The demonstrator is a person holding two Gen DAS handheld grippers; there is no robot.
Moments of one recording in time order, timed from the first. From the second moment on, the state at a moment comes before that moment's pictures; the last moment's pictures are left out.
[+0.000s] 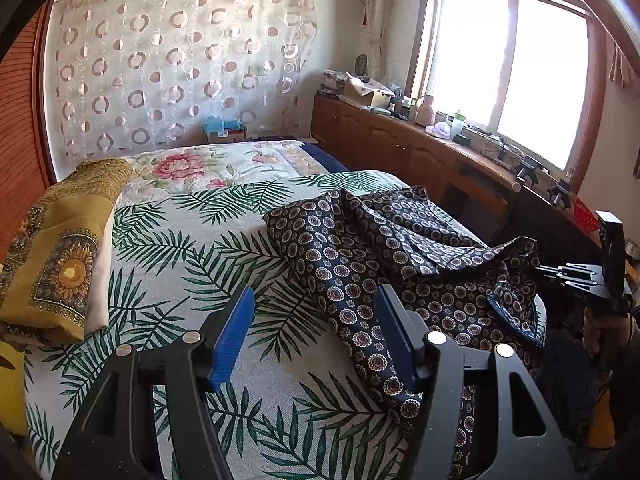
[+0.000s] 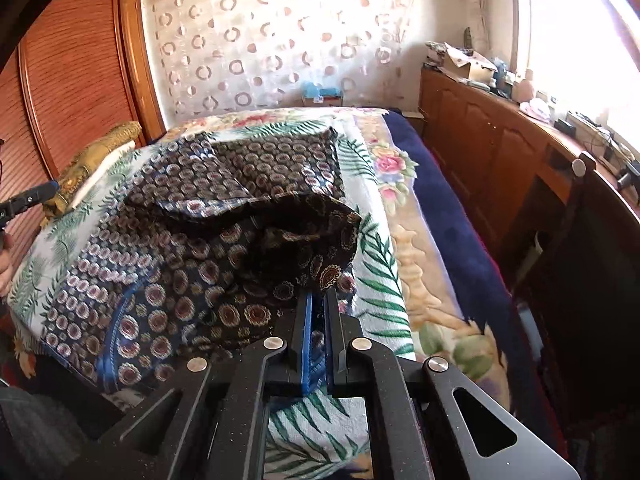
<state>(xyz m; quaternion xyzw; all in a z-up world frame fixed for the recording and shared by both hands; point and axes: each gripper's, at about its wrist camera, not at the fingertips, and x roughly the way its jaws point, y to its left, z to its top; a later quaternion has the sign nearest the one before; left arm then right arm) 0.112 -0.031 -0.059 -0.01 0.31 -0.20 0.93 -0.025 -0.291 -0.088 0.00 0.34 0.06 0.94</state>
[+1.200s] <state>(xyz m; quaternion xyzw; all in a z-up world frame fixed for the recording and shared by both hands) 0.110 -0.021 -0.071 -0.04 0.32 -0.19 0.93 0.129 -0.121 -0.089 -0.17 0.39 0.24 0.87</state>
